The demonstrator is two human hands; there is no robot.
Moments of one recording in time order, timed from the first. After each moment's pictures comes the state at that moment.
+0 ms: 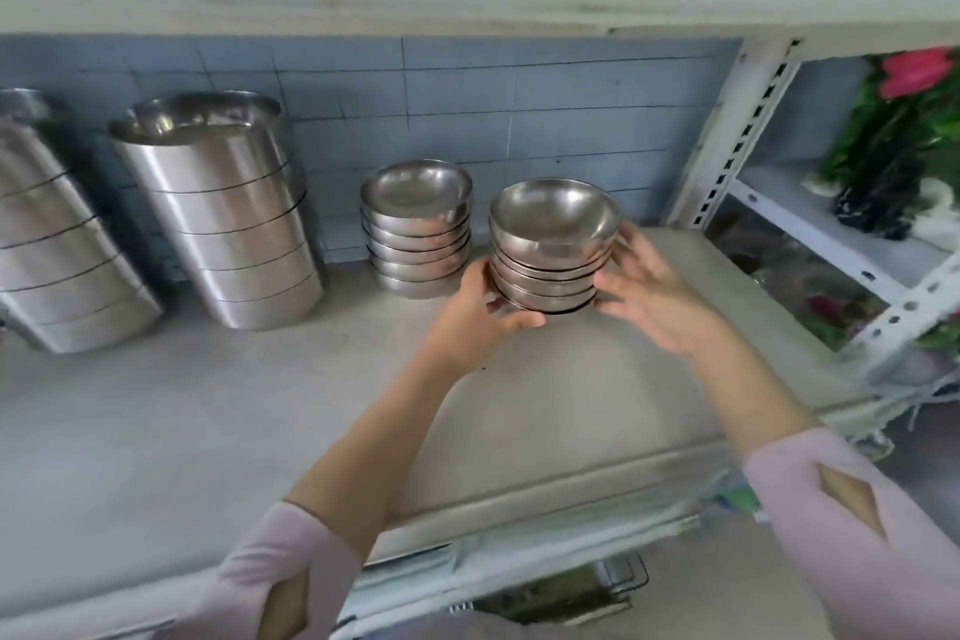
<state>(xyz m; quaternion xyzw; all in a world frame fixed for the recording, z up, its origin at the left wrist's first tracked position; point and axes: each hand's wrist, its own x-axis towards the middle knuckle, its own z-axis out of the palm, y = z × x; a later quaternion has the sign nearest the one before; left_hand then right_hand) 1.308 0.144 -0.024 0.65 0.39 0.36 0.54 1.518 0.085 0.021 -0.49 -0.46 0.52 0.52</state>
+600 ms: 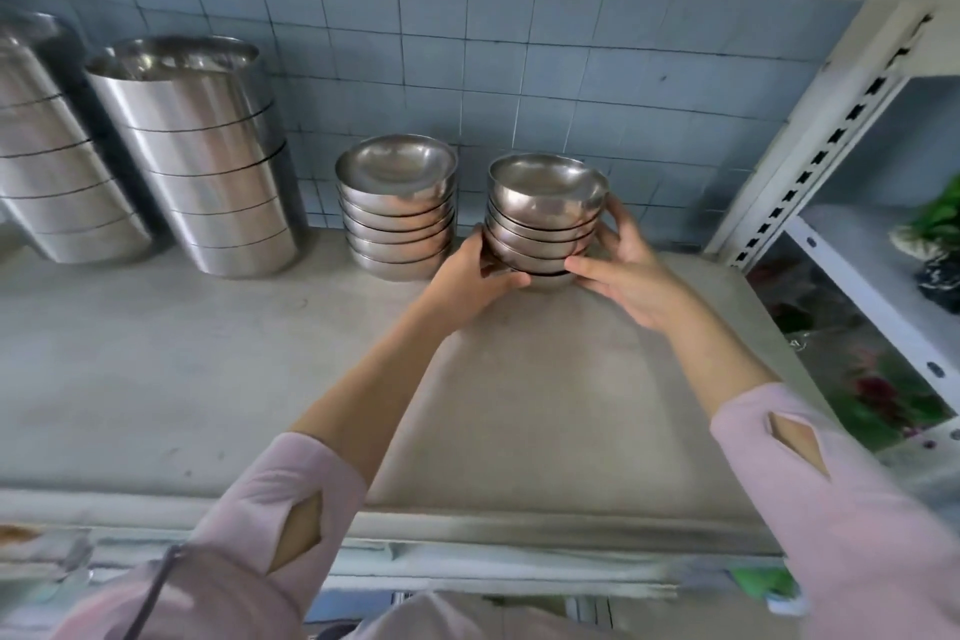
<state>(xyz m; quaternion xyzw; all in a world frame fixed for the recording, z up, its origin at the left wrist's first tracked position) 1.361 0.189 -0.029 0.66 0.53 0.36 0.40 1.573 0.177 -0.003 -0.45 -0.52 0.56 0.46</state>
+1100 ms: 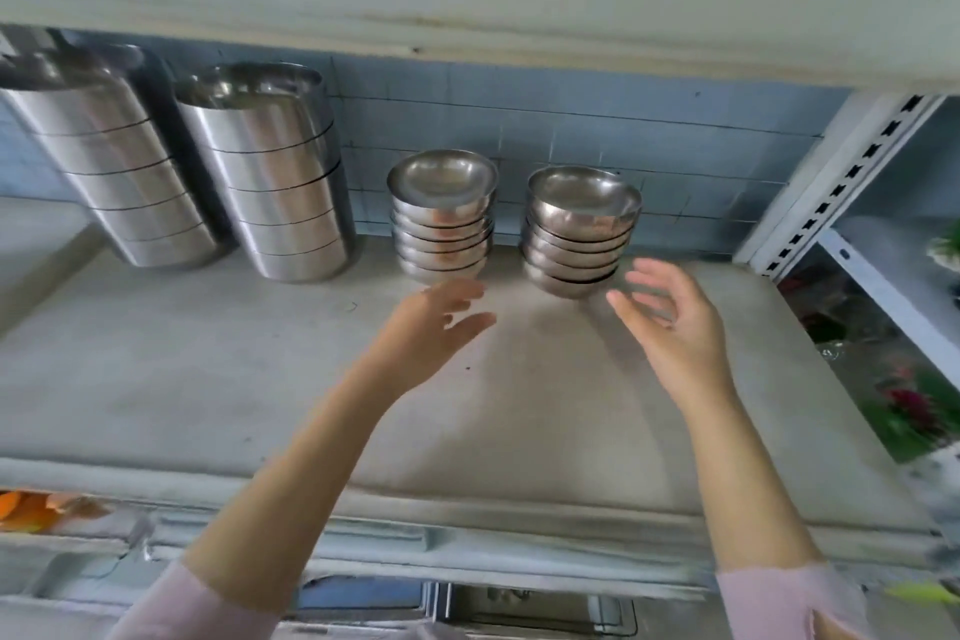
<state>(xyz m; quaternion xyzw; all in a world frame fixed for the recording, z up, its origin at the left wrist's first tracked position) 1.282 0.101 0.007 0.70 0.57 0.29 0.32 1.536 0.084 0.011 -0.61 -0.54 0.29 0.51</state>
